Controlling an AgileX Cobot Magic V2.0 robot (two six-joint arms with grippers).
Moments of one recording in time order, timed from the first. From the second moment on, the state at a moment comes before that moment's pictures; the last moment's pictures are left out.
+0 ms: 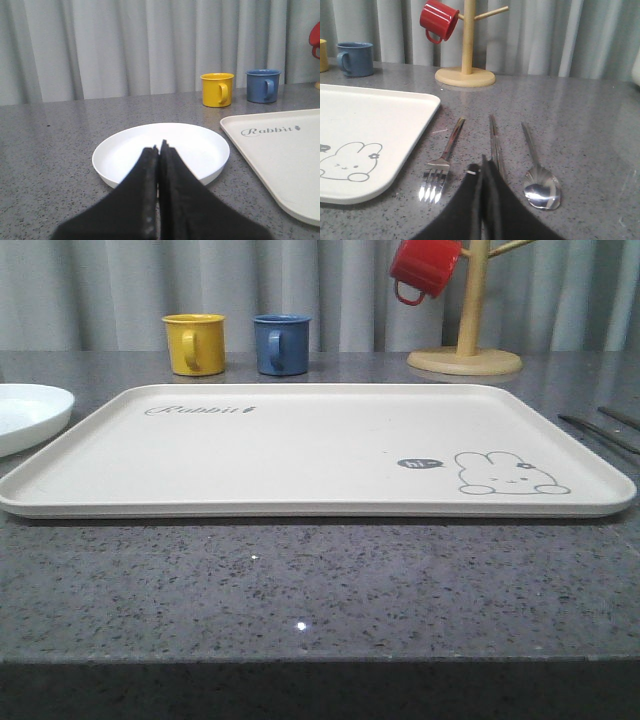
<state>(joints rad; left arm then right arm) -0.04 0.00 0.00 -0.07 0.00 0.18 0.02 -0.01 0.03 0.05 0.05 -0.04</state>
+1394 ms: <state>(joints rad) -0.04 0.16 -0.61 -0.10 0.34 0.18 0.02 0.15 -0.49 0.13 0.34 -0.04</state>
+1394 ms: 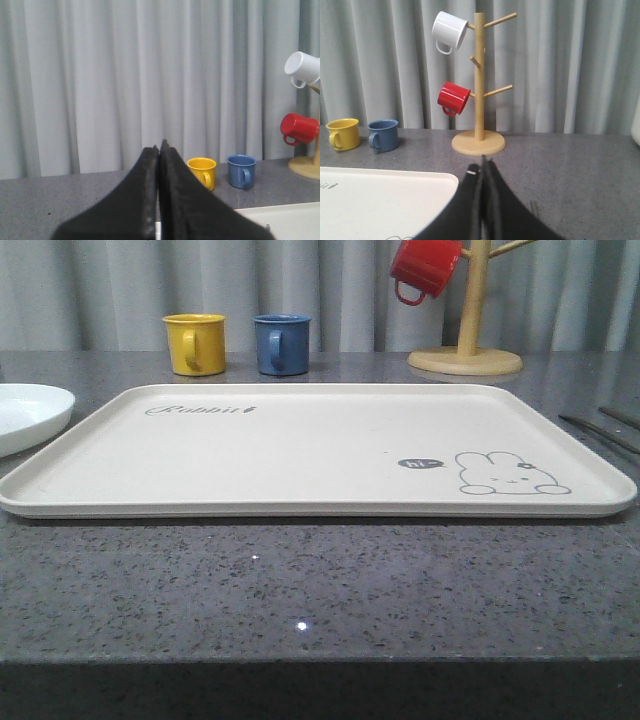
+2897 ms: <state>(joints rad) -0.04 0.82 -0.81 -0.06 0.78 0.18 0.02 0.48 -0.63 0.11 0.66 -0.04</state>
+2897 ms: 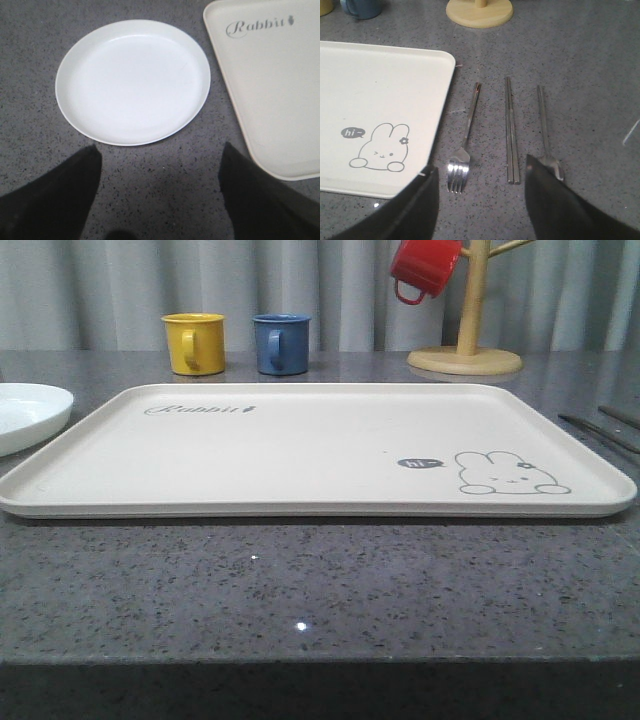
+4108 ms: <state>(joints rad) 0.42 1.58 -1.07 -0.60 0.78 0.58 0.02 0.48 -0.63 0.11 0.66 -0.04</state>
